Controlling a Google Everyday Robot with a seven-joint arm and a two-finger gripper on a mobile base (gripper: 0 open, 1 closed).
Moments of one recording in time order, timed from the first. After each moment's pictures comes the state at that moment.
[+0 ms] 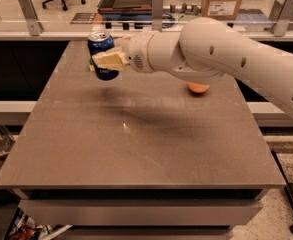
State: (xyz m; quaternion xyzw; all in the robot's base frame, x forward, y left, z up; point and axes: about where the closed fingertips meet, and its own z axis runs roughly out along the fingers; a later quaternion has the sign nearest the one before) arm 0.637 0.092 0.944 -0.42 0.67 0.26 0.55
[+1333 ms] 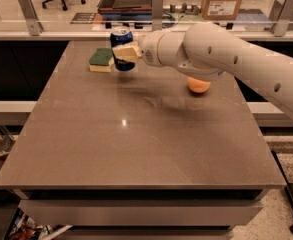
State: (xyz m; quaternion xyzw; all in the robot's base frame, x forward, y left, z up) arm 0.717 0.043 0.918 -0.35 0.71 0.22 0.57
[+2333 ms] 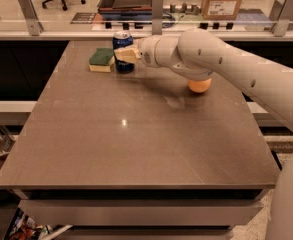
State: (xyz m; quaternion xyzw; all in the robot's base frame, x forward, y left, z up) arm 0.764 0.049 0.885 -0.34 0.72 0.23 0.56
